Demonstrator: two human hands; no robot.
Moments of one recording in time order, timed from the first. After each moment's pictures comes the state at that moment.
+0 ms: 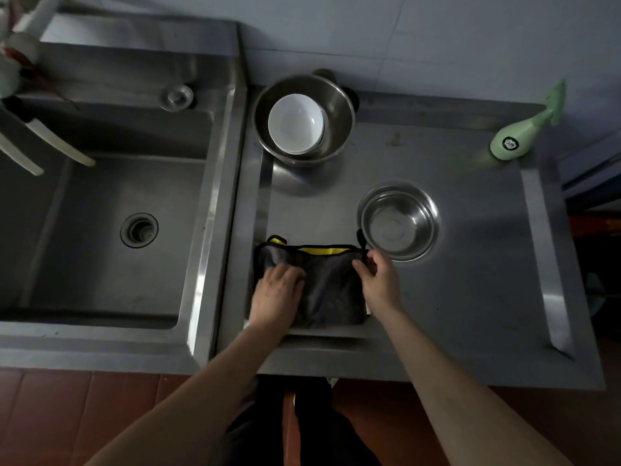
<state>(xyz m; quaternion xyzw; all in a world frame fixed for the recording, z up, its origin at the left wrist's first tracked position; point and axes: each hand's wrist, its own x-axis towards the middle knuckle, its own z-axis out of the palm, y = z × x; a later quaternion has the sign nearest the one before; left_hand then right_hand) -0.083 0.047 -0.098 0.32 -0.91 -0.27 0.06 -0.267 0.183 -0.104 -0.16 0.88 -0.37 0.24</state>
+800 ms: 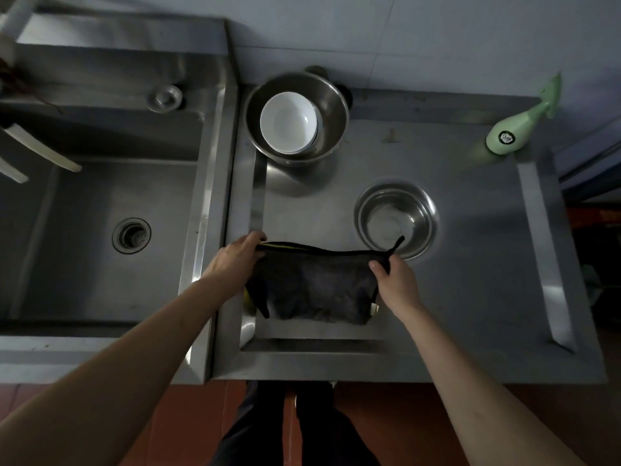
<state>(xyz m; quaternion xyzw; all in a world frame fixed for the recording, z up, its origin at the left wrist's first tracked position) -0.090 -0.063 -0.080 0.32 -0.90 -0.28 -0.12 -0.294 0.203 -0.094 -0.14 0.90 -0.28 0.29</state>
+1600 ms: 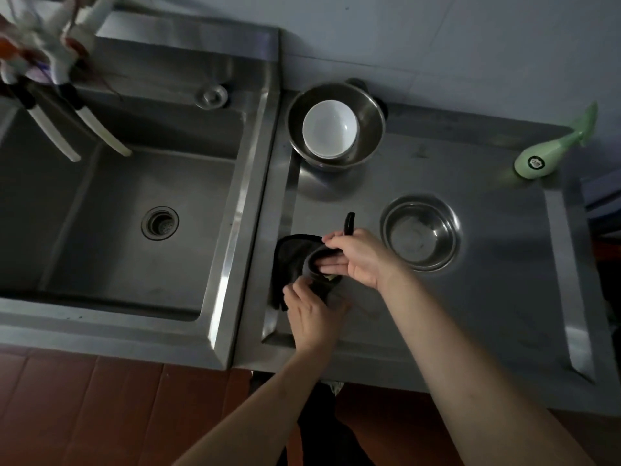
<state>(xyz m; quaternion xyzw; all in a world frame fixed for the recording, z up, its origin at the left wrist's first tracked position) -0.095 0.109 -0.079 0.57 -0.71 -0.40 0.11 -0.240 0.069 0.006 0.04 0.65 -0.47 0.60</state>
